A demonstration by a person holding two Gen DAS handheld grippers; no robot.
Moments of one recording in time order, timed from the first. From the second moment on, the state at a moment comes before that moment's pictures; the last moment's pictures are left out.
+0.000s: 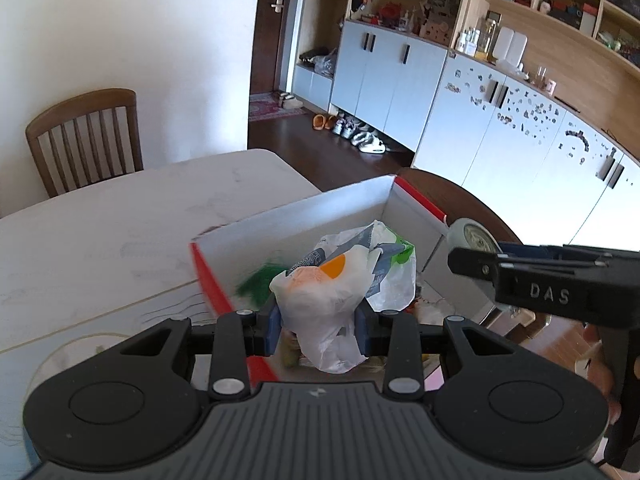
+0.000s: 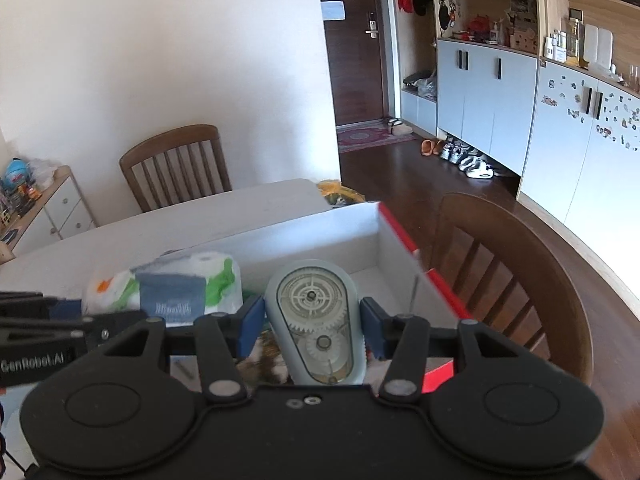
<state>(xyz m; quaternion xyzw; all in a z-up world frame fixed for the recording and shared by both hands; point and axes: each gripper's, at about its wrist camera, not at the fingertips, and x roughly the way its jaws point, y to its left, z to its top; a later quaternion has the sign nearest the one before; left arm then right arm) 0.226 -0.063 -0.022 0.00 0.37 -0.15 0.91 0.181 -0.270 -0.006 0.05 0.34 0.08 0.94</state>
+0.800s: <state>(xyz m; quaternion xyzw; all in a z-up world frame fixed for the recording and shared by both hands) 0.310 -0.110 -0.074 0.02 0.43 -0.11 0.89 0.279 -0.292 -0.069 0.02 0.42 0.10 0.90</state>
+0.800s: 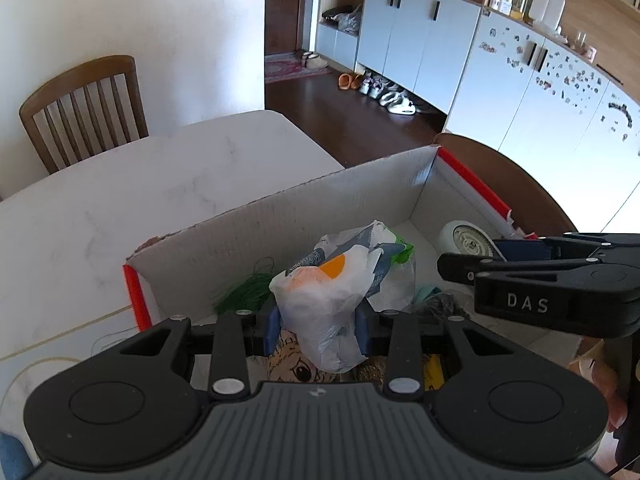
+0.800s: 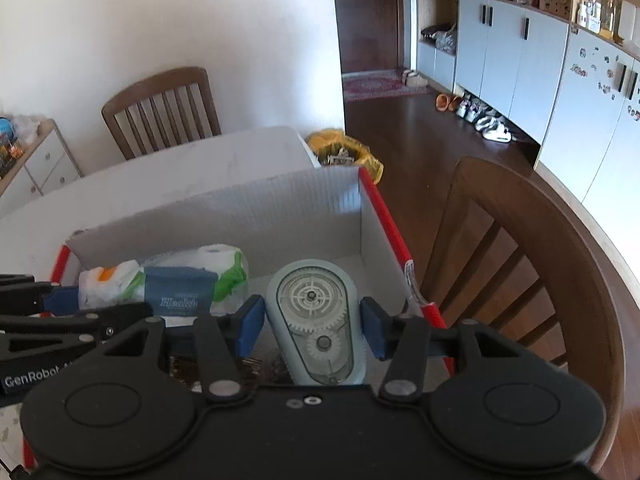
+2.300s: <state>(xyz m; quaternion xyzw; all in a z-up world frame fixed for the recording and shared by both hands) 0.284 -0.093 -0.061 0.01 0.42 -0.12 0.90 0.252 -0.286 -0.049 0.01 0.43 0.16 0.89</state>
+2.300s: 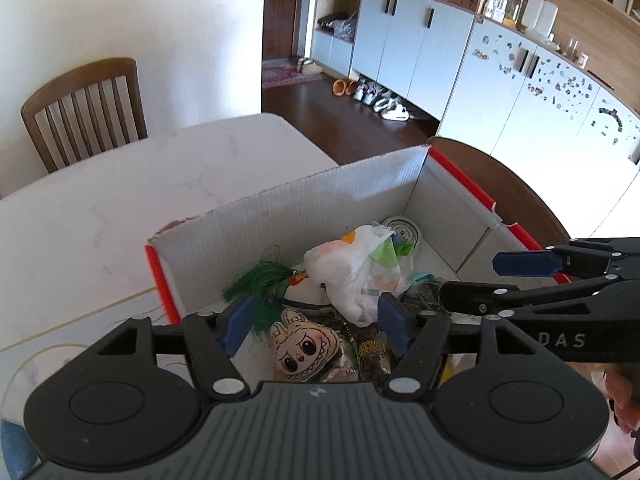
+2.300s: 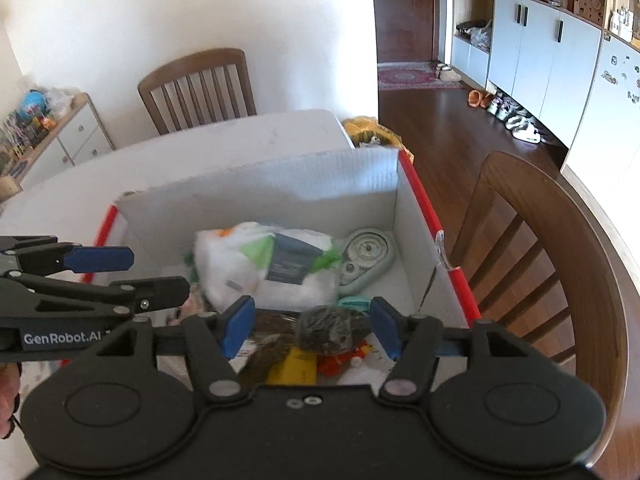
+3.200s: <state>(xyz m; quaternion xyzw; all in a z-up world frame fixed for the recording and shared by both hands) 0.203 -0.022 -0.002 0.01 0.34 -0.17 0.92 0.149 -0.251 0.016 0.05 0.32 0.16 0.93</state>
